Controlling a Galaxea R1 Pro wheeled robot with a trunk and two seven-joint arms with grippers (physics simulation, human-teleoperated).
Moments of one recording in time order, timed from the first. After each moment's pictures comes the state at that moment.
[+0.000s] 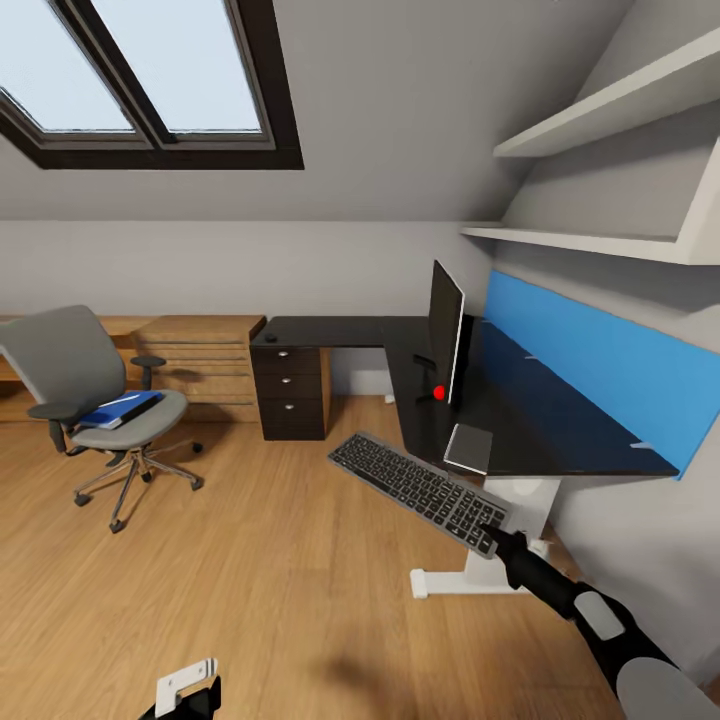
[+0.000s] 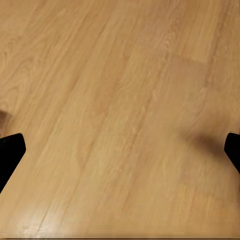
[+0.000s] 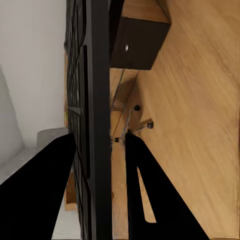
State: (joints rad) left arm -0.09 0.00 0.10 -0.82 0.19 0.03 0.17; right arm -0.62 -0.17 -0.45 -0.38 -0.70 0.60 0.67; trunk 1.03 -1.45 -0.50
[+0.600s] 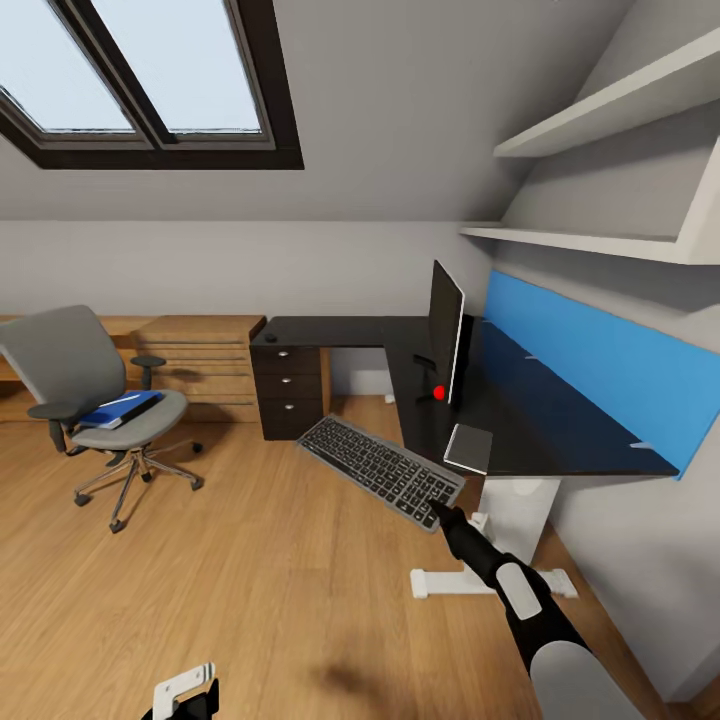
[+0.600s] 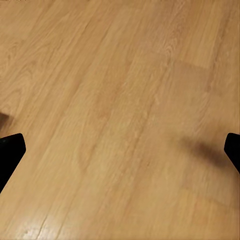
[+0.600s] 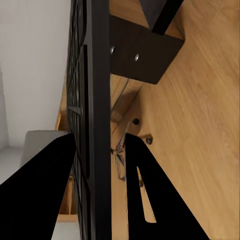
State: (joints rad) left arm -0.09 0.00 0.11 -0.78 0.19 -0.04 0.17; right arm -0.62 0.09 -0.44 -0.57 -0.62 0.39 0.48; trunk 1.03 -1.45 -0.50
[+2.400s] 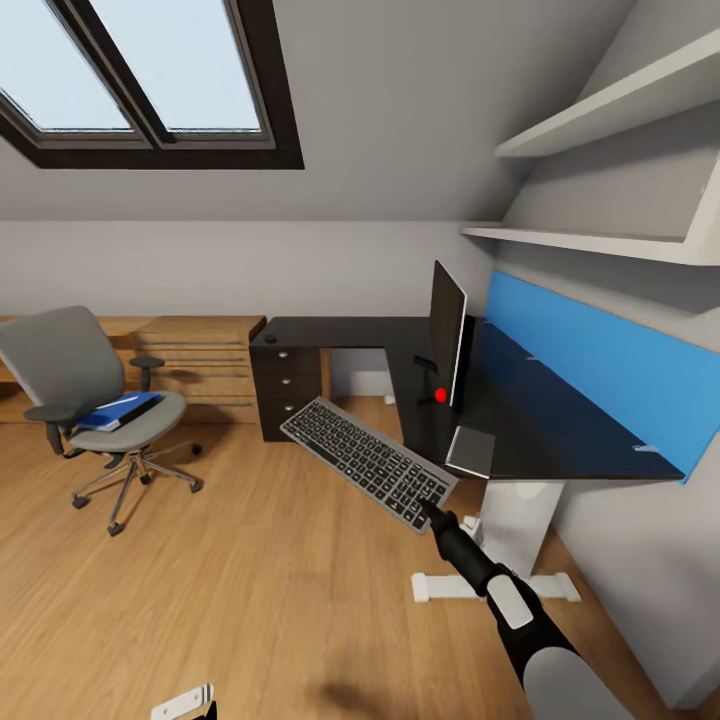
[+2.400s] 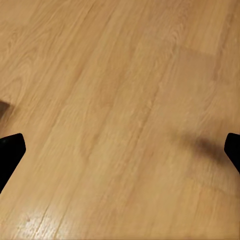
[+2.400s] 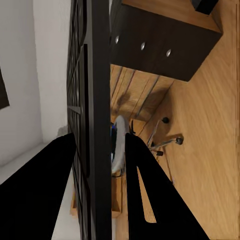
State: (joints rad) left arm -0.09 0.00 0.11 -0.69 0.19 -0.09 0.16; right arm -0.62 0.11 -0.45 -0.48 -0.62 0.34 0.66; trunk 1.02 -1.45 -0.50
